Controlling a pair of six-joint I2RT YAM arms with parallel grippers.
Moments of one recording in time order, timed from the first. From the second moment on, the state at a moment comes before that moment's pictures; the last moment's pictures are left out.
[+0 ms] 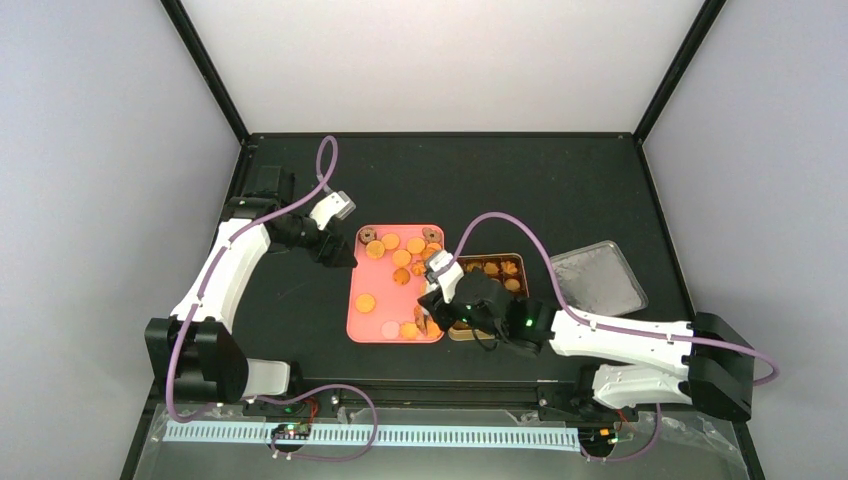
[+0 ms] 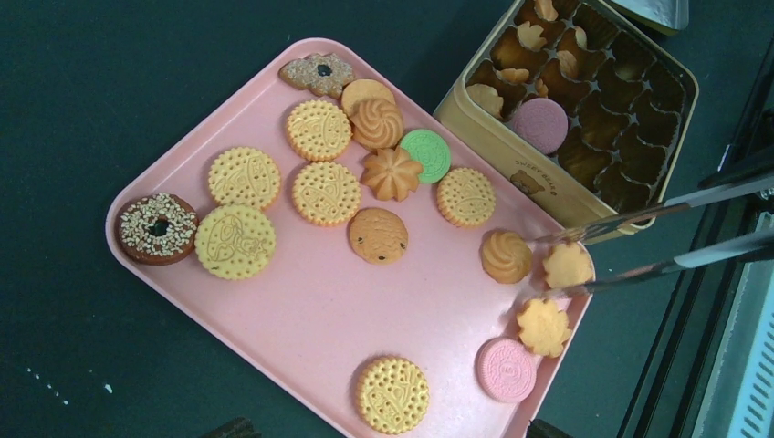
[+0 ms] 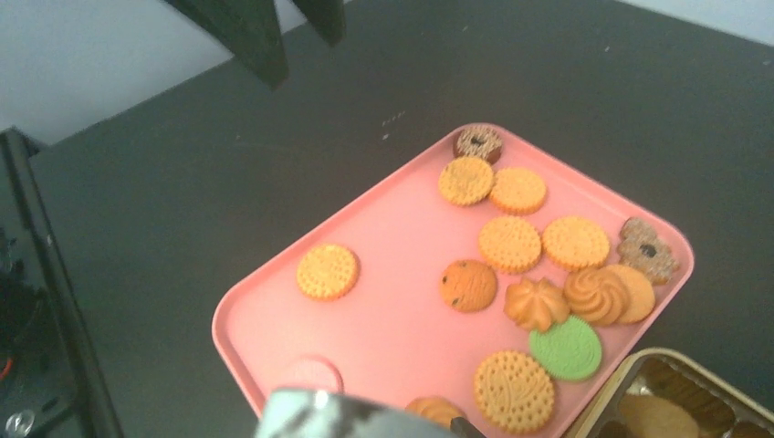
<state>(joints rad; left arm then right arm) -0.04 1.33 1.14 -0.99 0.71 0.61 1.18 1.19 0.69 0.04 0.24 0.25</state>
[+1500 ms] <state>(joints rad) -0.04 1.33 1.14 -1.01 0.71 0.63 1.18 0.98 0.77 -0.18 0.38 0.20</state>
